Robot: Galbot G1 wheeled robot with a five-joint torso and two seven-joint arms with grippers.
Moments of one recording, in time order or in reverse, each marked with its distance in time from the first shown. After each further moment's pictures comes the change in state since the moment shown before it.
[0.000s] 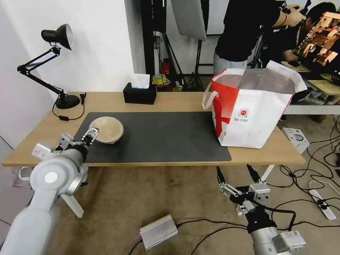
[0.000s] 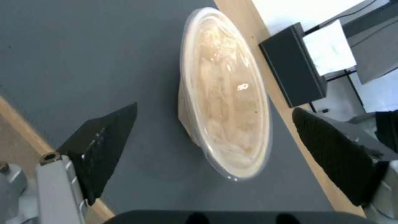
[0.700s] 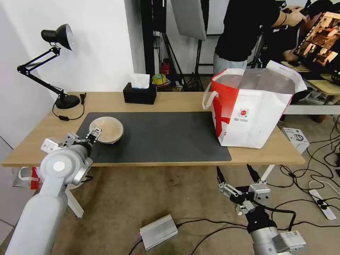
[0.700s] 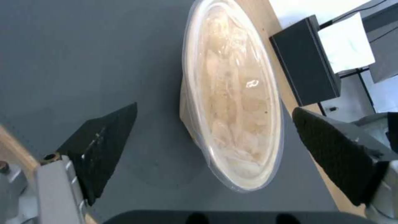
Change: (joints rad) left arm -0.069 -0.016 0.038 0.078 -0.019 0.003 -0.025; right arm 0.000 0.000 0.000 0.000 0.000 0.000 0.000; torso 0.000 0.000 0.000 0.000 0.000
